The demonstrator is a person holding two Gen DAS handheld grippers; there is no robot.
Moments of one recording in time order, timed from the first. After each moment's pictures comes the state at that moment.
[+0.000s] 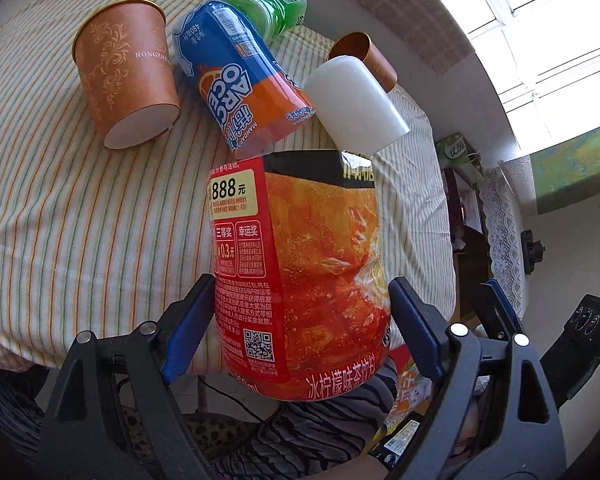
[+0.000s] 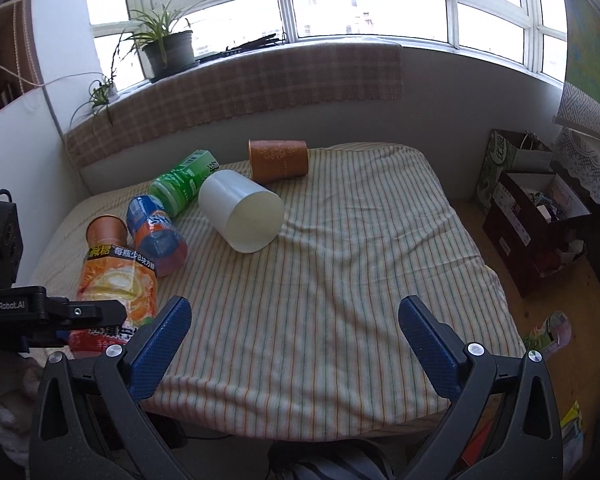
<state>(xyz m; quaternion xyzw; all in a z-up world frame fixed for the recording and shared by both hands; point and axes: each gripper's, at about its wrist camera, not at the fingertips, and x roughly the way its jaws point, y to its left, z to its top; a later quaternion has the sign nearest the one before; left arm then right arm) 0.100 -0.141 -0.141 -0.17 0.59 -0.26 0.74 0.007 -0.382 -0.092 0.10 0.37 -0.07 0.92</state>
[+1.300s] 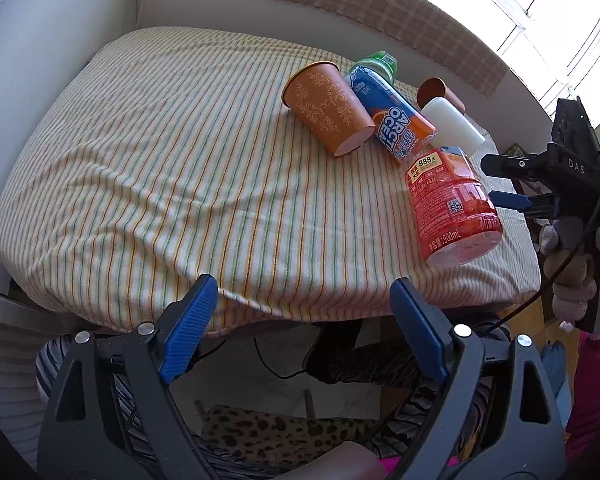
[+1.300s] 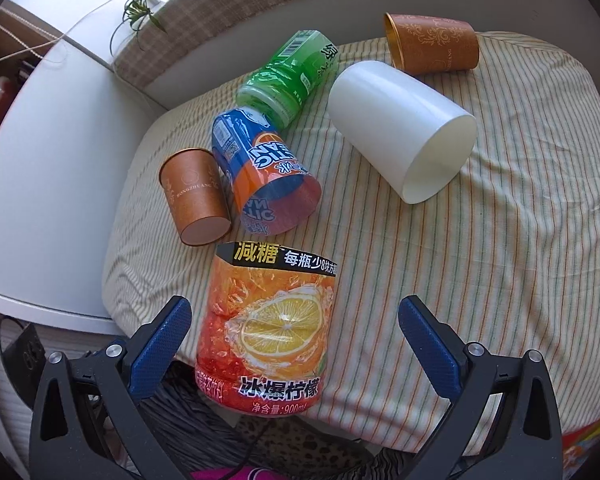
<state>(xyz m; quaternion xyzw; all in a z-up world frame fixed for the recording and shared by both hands) 0.039 -0.002 -0.129 -0.08 0.51 -0.16 0.84 0.126 -0.316 -0.129 0.19 0.57 0.14 0.79</state>
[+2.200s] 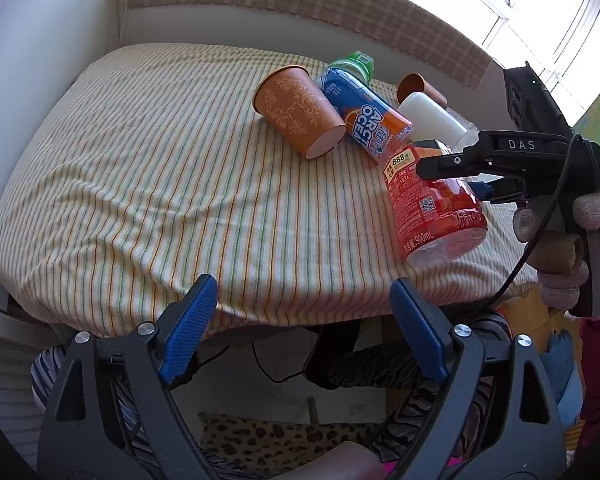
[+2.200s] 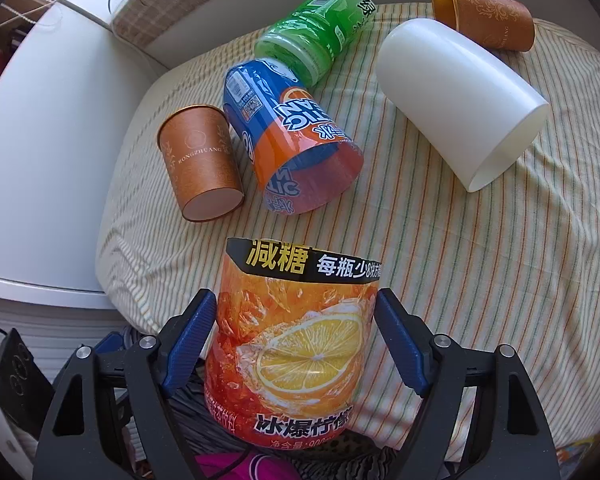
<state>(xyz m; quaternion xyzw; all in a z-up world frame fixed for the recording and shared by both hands) 0.032 -0.021 -0.125 -0.06 0.50 -0.17 0.85 0.140 -0.280 -0.152 0.17 0.62 0.16 0.75</state>
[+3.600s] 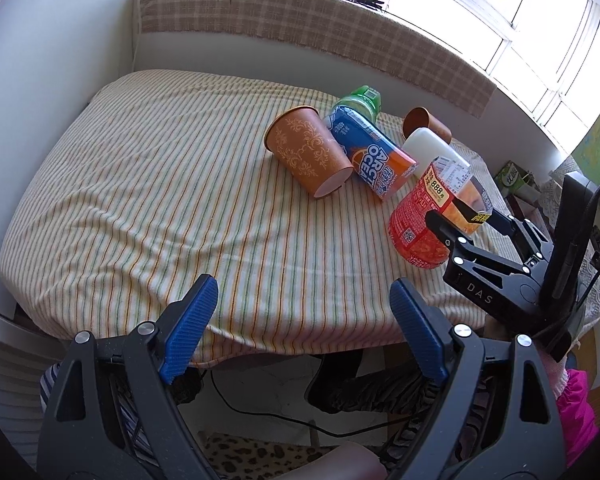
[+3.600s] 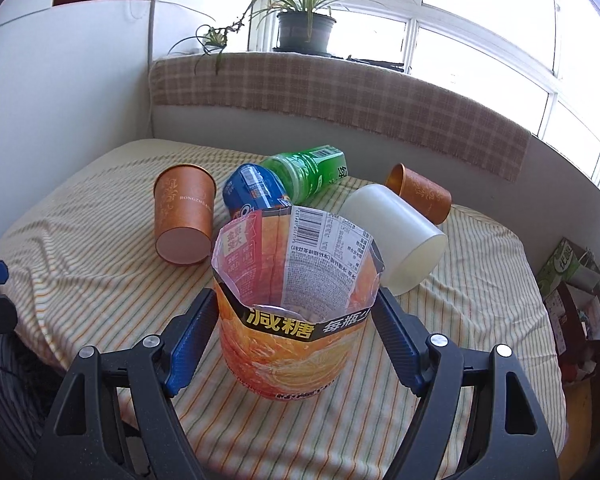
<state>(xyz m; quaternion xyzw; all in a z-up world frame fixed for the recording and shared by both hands) 0.036 -0.017 -0.105 -0.07 0.45 -0.16 0.87 0.065 -0.242 -0.131 -0.06 0.34 0.03 0.94</state>
